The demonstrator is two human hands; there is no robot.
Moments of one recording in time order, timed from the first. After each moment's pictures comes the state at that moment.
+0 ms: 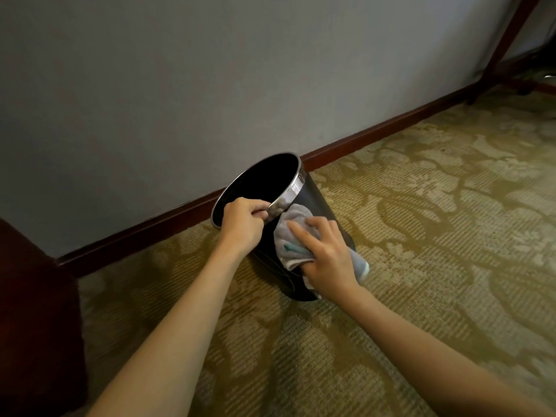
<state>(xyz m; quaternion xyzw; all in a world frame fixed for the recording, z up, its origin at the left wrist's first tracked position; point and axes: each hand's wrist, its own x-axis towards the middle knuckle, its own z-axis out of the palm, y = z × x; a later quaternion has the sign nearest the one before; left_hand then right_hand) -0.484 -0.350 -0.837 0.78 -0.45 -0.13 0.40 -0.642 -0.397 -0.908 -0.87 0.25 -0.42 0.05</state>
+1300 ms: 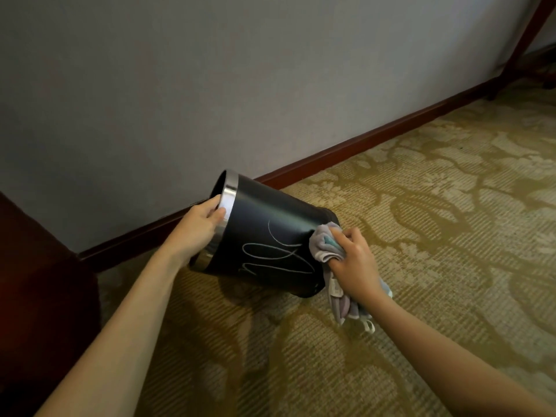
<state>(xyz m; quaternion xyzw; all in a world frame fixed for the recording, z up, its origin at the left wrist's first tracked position) -0.412 -0.293 -0.825 0.74 -0.45 -0.29 0.40 -0.665 -0.417 -0.943 -0.82 0.43 -0.31 0.22</state>
